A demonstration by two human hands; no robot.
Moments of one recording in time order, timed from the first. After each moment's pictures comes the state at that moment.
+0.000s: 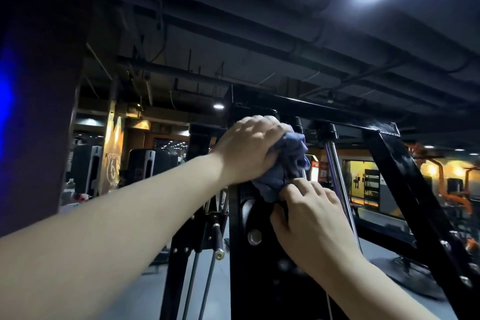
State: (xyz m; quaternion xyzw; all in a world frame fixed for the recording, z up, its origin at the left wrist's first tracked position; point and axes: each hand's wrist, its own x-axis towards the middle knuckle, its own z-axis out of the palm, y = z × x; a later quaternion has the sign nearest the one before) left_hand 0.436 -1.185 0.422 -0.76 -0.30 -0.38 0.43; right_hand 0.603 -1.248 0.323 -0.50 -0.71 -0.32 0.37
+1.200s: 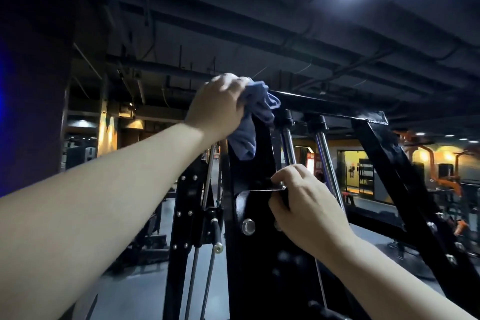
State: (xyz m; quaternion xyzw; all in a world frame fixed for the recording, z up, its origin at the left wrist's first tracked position) left_hand 0.407 -1.190 0.471 -0.69 -0.39 -0.46 0.40; right_hand 0.614 -1.248 0.329 -0.43 -0.77 -0.22 0.43
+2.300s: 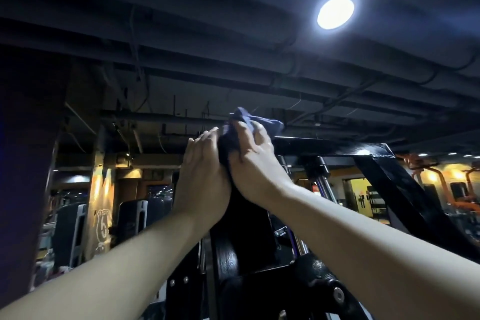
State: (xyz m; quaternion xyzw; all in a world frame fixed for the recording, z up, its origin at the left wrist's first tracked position) left_hand 0.429 -1.163 0.452 -0.65 -0.35 -0.59 0.31; right_hand 0.553 -1.139 0.481 -0.28 -0.75 -0.10 0.59
